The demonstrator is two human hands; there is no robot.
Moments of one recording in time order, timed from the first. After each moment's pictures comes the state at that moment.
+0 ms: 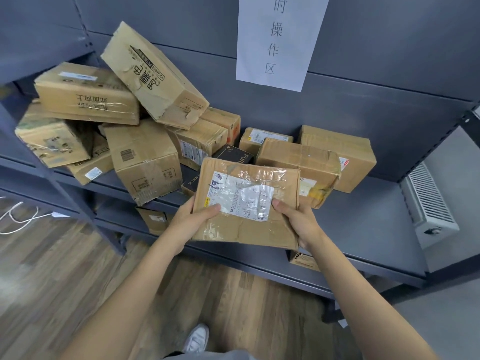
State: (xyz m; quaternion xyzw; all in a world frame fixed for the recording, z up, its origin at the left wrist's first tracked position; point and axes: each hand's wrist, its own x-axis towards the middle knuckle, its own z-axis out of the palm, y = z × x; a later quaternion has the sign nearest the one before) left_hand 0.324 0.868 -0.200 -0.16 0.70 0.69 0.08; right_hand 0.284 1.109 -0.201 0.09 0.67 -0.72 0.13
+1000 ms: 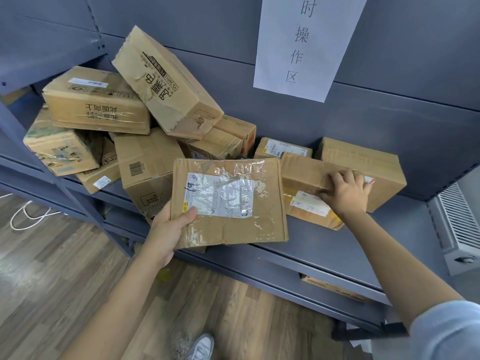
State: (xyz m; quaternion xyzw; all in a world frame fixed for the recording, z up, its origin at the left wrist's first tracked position) left_hand 0.304 0.826 -0.182 -0.23 0.60 0.77 -0.04; right_hand 0.145 1.164 -0.198 0.01 1.00 -0.04 -0.07
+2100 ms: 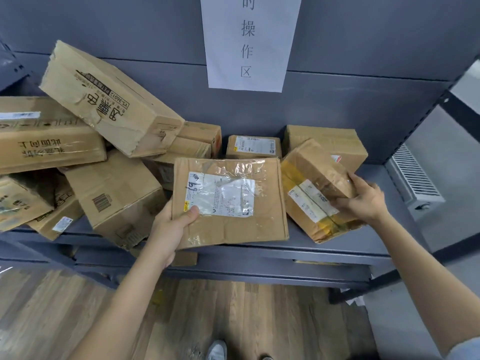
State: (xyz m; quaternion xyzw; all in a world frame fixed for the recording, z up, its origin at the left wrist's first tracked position) left_hand 0.256 0.824 -0.167 -0.16 0.66 0.73 0.07; right_hand 0.218 1.217 -0.176 0.23 0.93 -0.30 0.03
